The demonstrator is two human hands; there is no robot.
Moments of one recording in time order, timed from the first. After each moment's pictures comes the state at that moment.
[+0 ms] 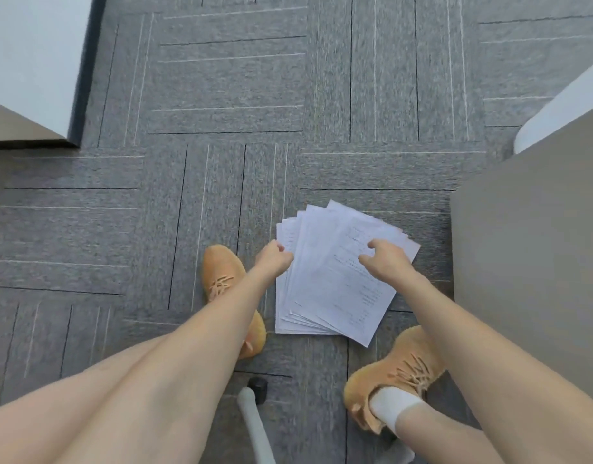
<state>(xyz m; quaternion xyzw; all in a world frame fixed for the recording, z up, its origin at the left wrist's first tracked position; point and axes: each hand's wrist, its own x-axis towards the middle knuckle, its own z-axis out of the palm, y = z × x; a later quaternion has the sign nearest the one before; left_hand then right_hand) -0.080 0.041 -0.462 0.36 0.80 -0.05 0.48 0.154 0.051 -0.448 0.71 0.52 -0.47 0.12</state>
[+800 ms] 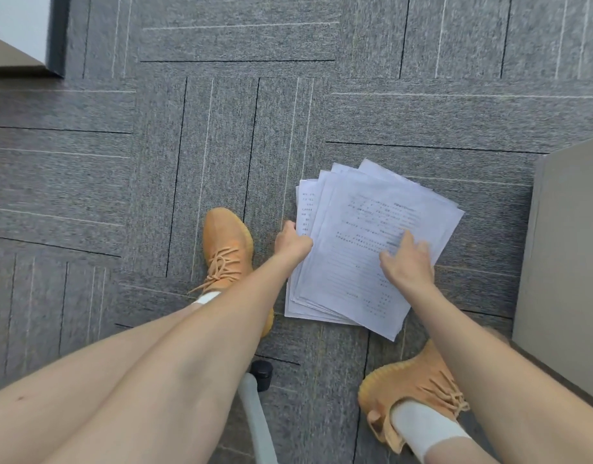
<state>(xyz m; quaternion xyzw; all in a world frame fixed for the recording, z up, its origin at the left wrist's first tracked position) -0.081 0.022 -0.583 0.25 0.84 0.01 0.48 0.134 0.014 -0.576 0.76 0.45 -0.45 0.12</state>
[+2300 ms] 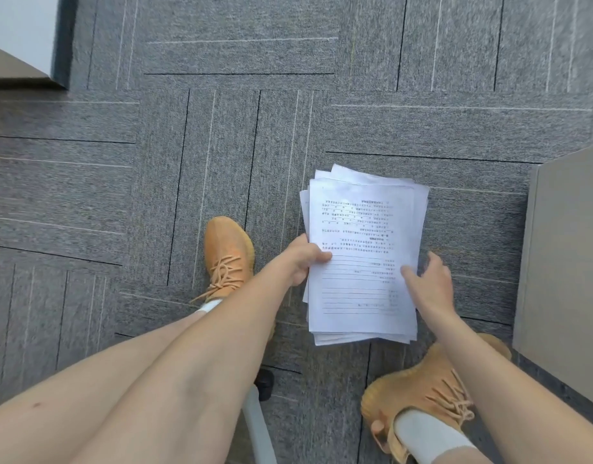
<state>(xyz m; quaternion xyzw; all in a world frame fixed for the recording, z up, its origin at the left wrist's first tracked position) -0.069 0.027 -0.560 0.08 0.72 0.13 0.68 0.164 -0.007 -0.560 0.80 0.34 -0.49 -0.03</state>
